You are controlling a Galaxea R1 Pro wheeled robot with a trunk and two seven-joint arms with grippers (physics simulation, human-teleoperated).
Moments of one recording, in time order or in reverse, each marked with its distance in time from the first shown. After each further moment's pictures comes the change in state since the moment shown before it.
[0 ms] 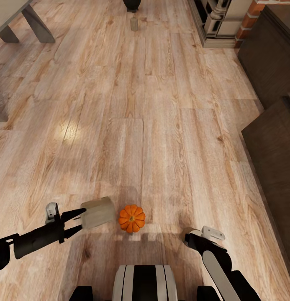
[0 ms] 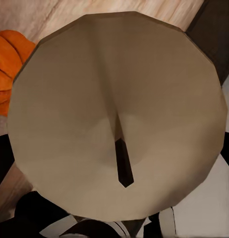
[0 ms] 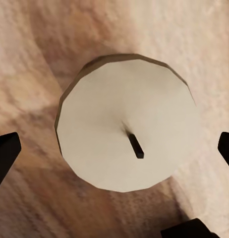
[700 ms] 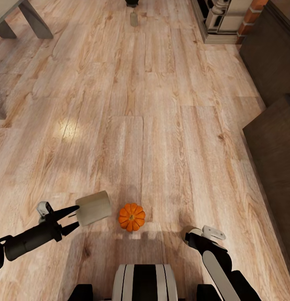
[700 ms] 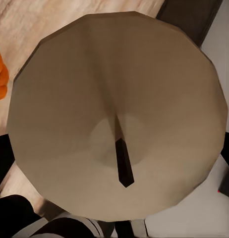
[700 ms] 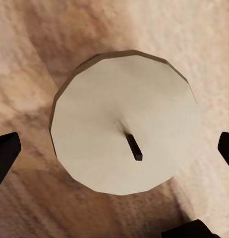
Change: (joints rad) left arm 0.023 0.035 0.003 0.000 -0.010 0.001 -0.210; right arm 0.000 -0.002 0.002 0.000 0.000 -0.019 0.000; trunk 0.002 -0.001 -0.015
